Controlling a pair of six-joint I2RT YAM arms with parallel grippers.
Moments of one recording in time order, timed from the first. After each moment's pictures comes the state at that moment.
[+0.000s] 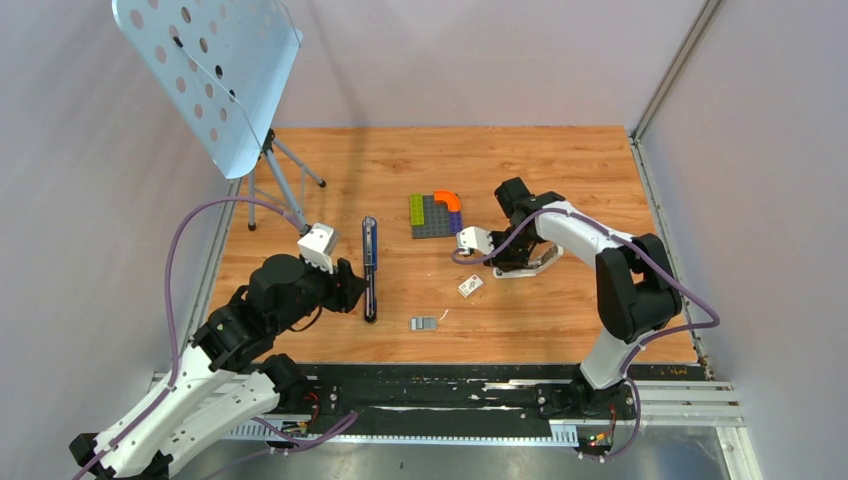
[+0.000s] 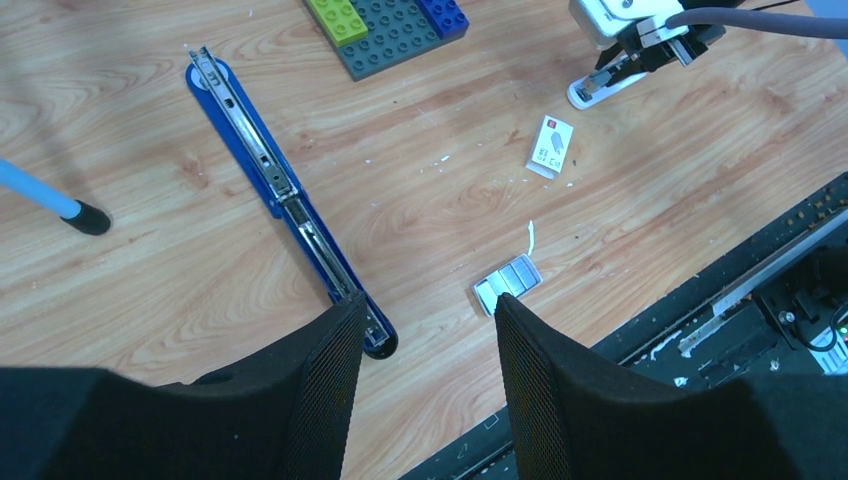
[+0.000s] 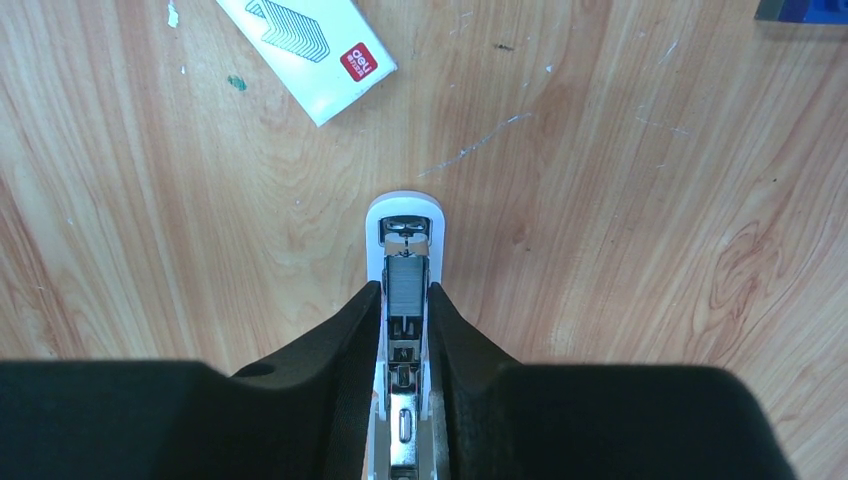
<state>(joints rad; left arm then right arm) -0.73 0.53 0.73 -0.60 -0.12 -0.31 0.42 1.71 1.17 -0.84 -0.31 -1.25</state>
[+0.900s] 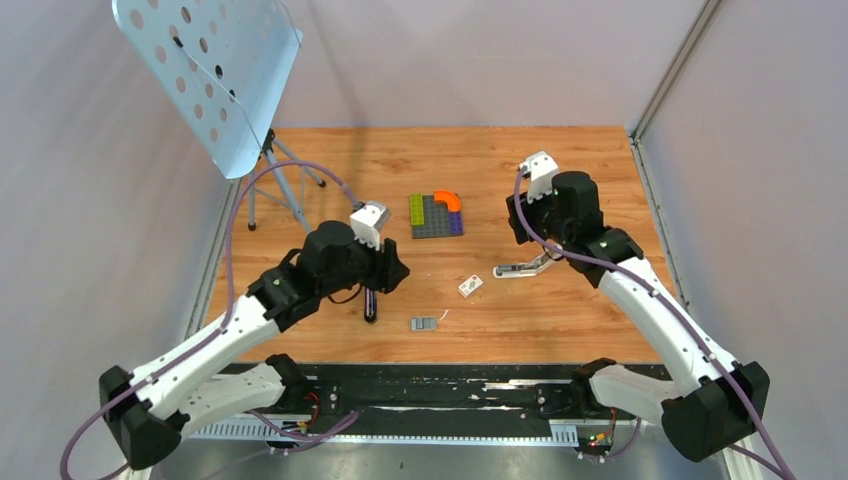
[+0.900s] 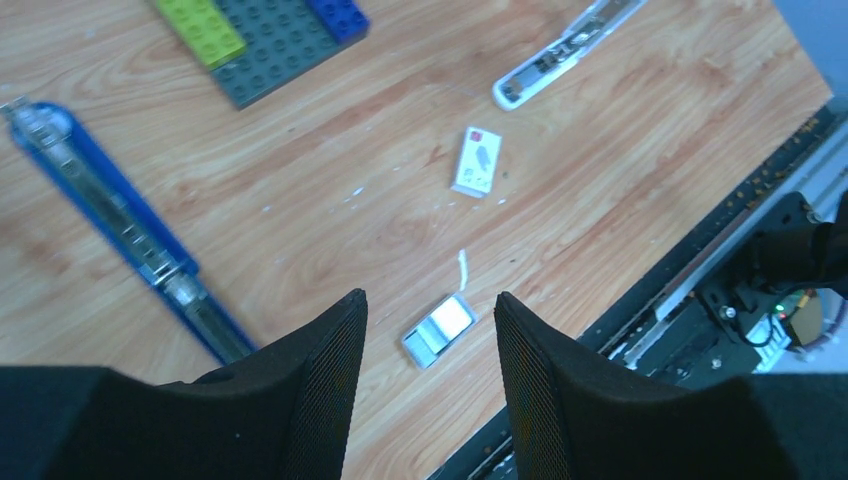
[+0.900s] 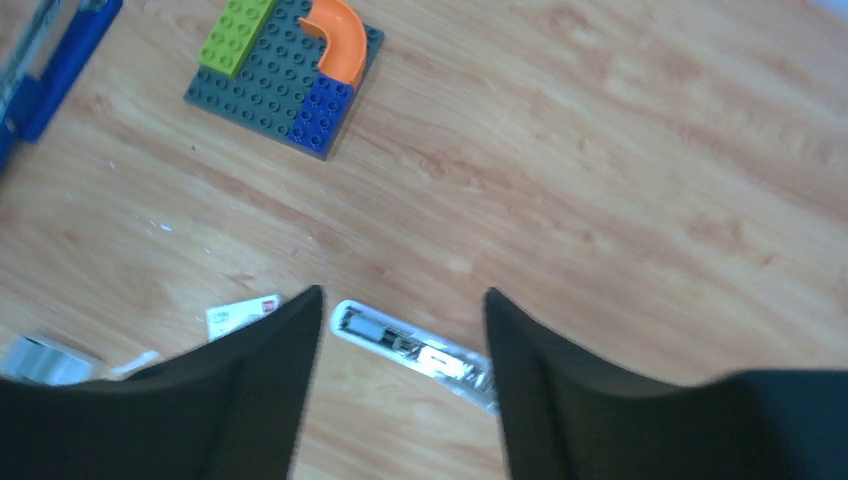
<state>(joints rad) -0.75 0.86 0.79 -0.40 0.02 -0.32 0.41 1.10 1.01 -0.42 -0.04 -0.18</state>
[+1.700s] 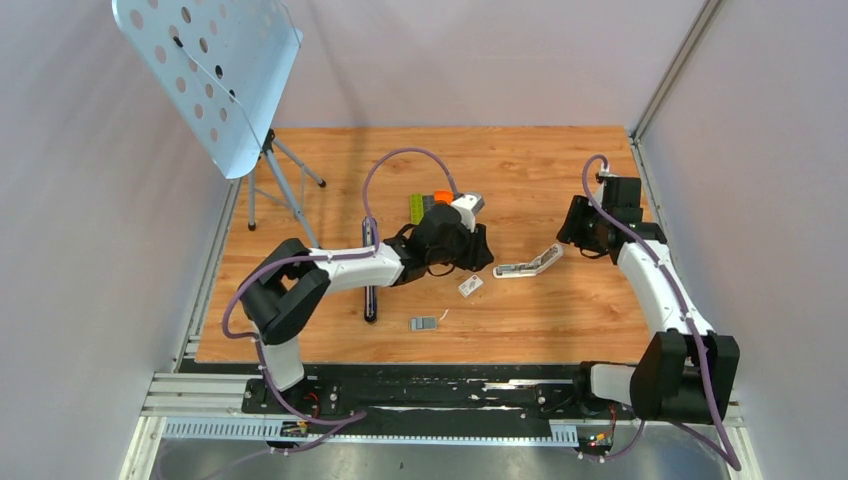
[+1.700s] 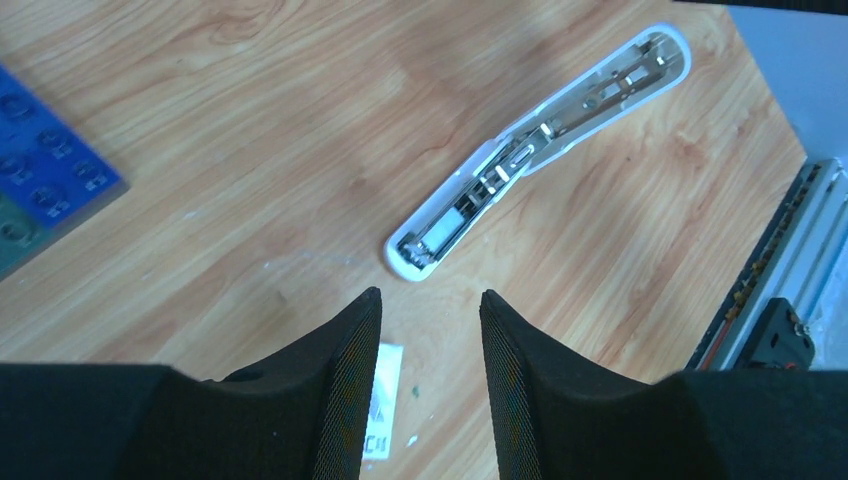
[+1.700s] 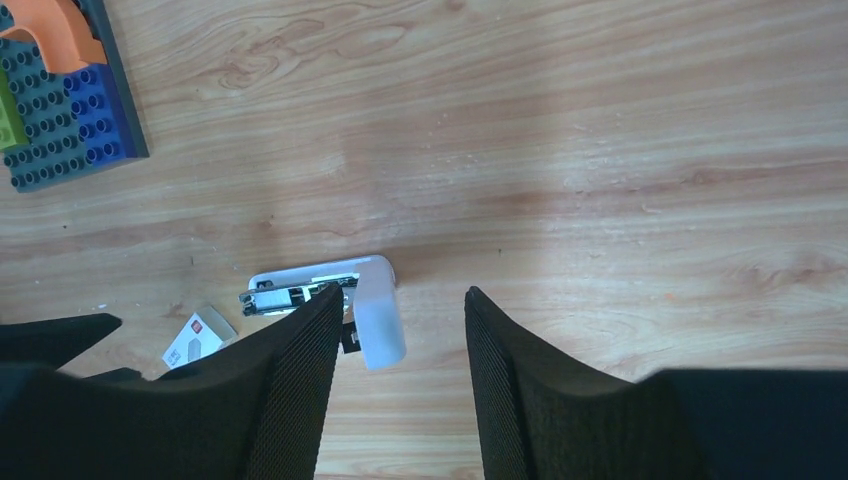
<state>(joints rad) -0.88 1.79 1.06 0.24 0.10 -0.46 -0.03 1.22 0.93 -0.53 -0.12 0.23</state>
